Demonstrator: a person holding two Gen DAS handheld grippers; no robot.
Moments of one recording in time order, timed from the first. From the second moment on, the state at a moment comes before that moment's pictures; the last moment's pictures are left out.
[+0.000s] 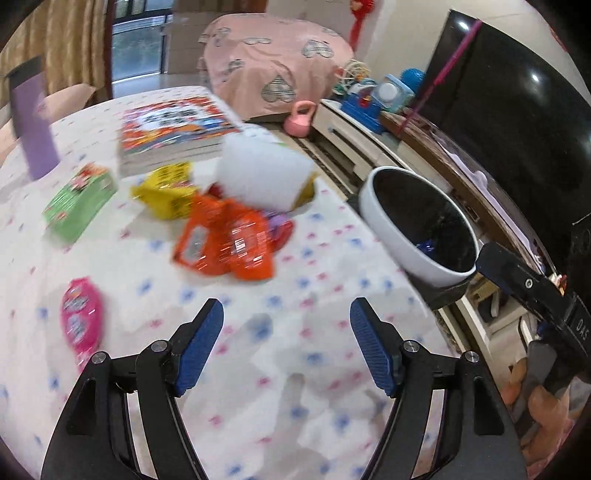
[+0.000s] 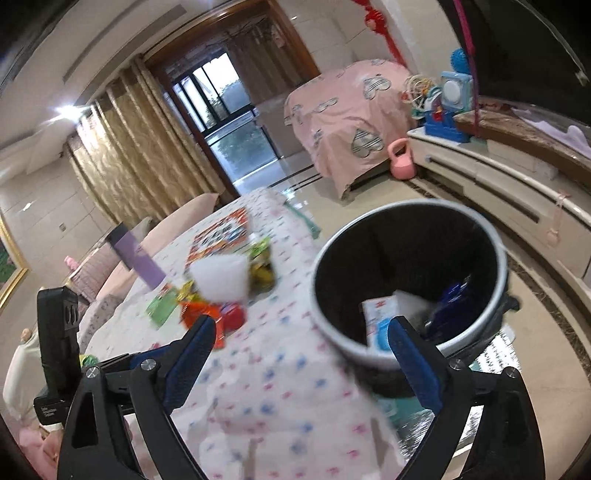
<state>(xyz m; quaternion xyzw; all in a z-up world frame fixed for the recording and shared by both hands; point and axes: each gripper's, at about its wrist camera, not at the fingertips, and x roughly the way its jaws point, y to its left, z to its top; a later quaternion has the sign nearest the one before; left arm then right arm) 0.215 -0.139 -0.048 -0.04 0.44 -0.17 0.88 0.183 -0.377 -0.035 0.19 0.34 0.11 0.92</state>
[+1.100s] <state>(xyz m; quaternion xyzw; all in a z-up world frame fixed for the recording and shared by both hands) 0.232 -0.002 -0.068 -0.09 0.44 -0.06 0.89 0.219 -0.238 -0.070 0.14 0.39 0.17 0.90</state>
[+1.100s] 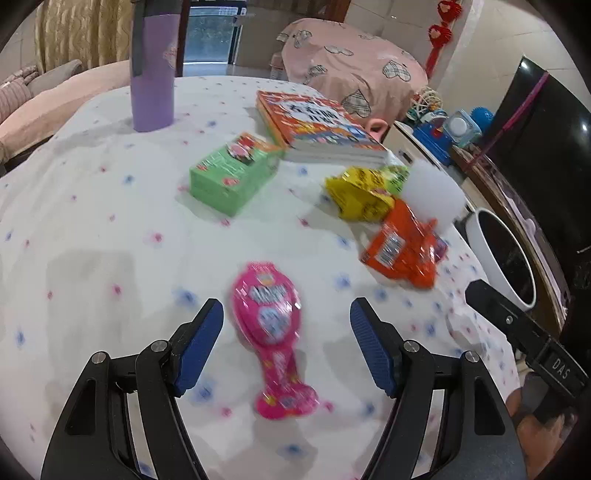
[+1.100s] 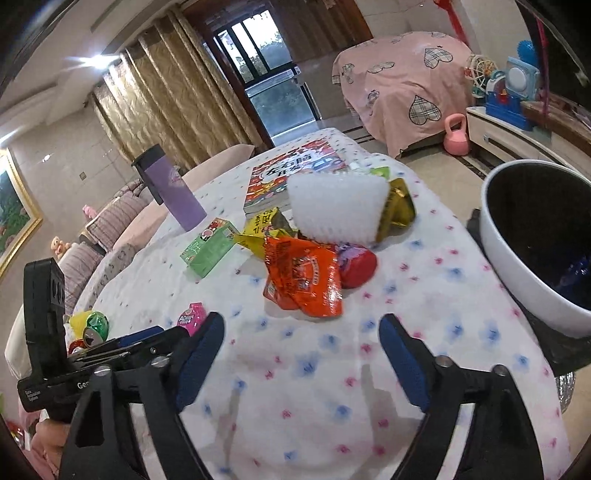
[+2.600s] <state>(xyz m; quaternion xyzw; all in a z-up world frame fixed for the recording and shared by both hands) 0.244 -0.021 -0.041 -0.06 0.40 -0.08 0.91 0.208 -0.251 -0.051 0.14 0.36 0.18 0.91</state>
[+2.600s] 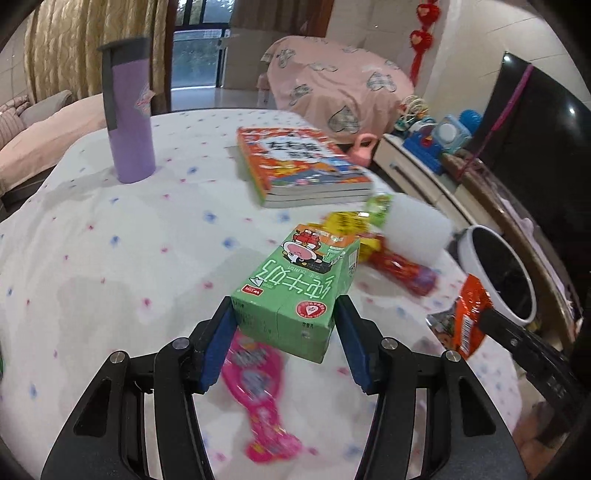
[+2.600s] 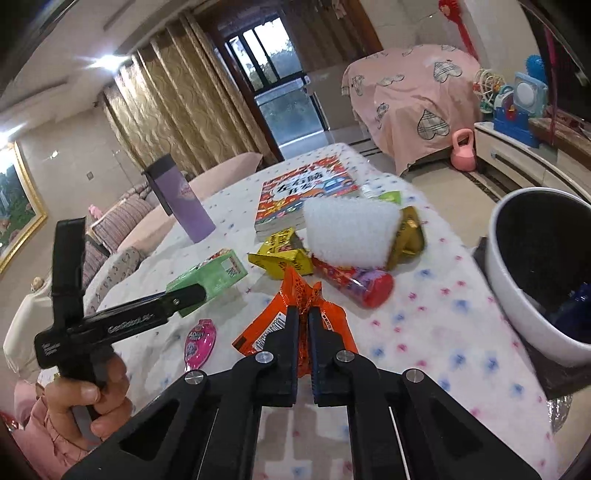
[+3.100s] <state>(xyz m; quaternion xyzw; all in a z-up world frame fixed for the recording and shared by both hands) 0.205 -0.098 -0.032 -0.05 0.40 -0.16 0.90 0.177 -0.316 -0.048 0.17 0.34 0.13 0.92</state>
